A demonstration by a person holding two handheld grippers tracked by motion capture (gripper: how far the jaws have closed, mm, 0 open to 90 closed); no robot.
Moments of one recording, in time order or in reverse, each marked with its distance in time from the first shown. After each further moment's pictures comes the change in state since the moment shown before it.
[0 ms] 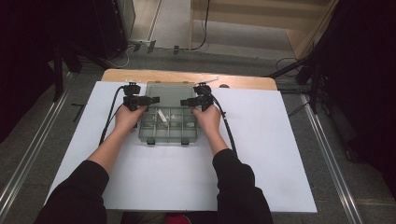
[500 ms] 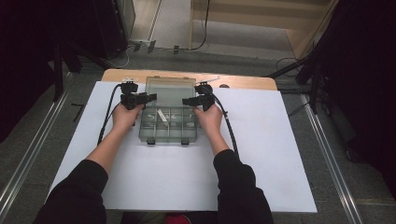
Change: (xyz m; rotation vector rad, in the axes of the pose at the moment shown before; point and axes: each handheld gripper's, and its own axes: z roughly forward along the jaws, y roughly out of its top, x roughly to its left) left arm 0.002 0.005 -0.010 -0.059 0.004 0.052; right arm 0.000 0.000 -0.007 -0.029 -0.016 -0.033
